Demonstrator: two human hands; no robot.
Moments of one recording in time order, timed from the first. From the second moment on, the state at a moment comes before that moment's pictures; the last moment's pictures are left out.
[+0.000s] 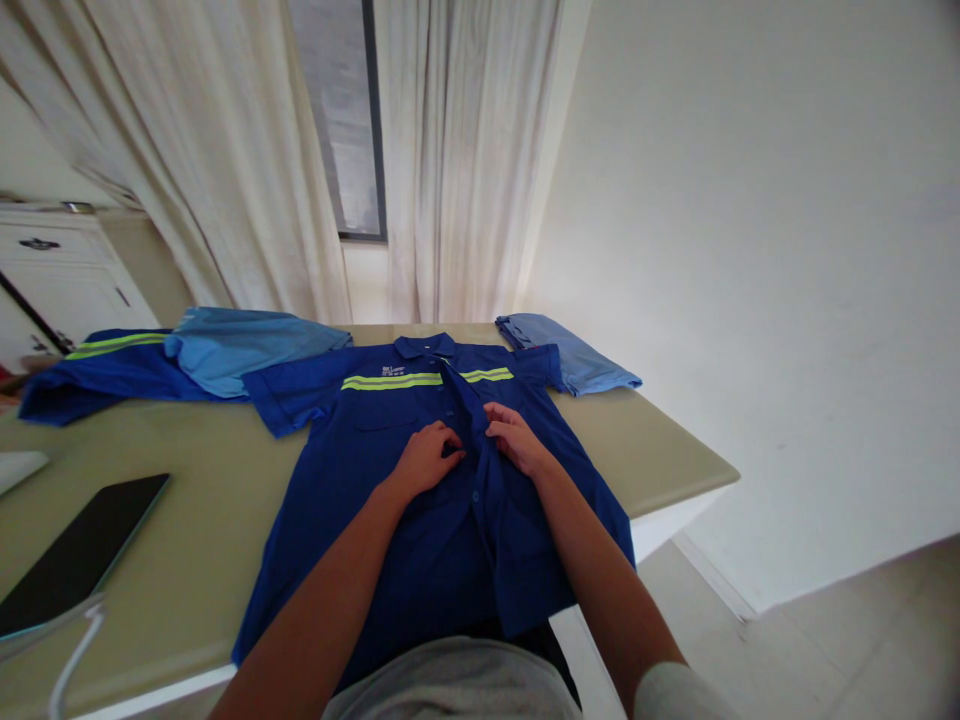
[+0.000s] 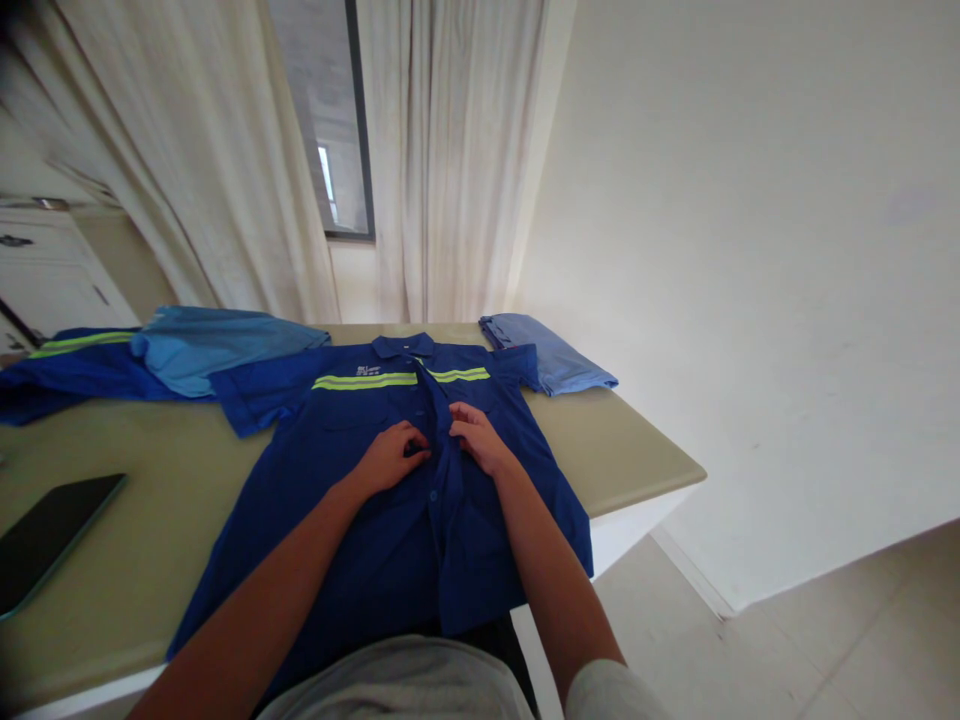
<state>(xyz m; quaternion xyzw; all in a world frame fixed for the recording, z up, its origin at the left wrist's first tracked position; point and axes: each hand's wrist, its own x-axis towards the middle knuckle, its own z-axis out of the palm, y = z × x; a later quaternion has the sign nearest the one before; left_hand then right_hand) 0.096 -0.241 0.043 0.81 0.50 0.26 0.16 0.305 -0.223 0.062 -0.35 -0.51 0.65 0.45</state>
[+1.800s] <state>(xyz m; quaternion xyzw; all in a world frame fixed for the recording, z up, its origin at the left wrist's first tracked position) 0.105 -0.240 0.048 0.72 0.46 0.43 0.30 0.299 -0.244 0.049 -0.43 -0.61 0.51 0.43</state>
